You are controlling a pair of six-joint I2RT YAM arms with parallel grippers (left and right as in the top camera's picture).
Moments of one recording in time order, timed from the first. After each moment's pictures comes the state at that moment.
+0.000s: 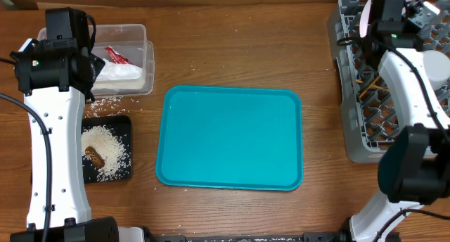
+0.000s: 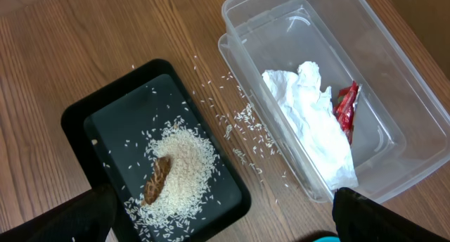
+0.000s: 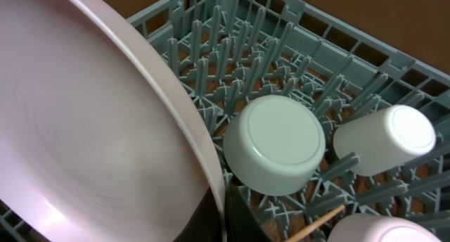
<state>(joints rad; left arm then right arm) 0.11 1.58 1.75 -1.32 -0.51 -0.91 -0.08 1.92 1.63 -0.59 0.79 0.54</state>
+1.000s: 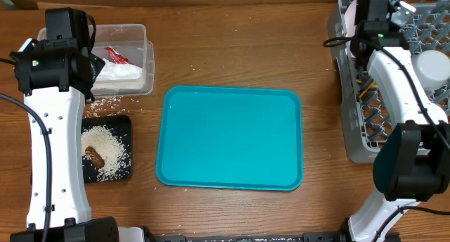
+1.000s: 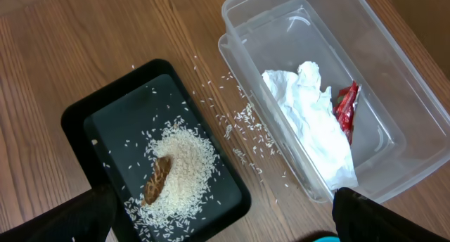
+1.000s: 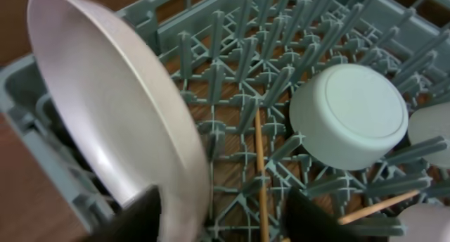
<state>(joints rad) 0.11 1.58 1.75 -1.32 -0.51 -0.91 -0.02 1.94 1.63 -0.60 0.63 0.51</state>
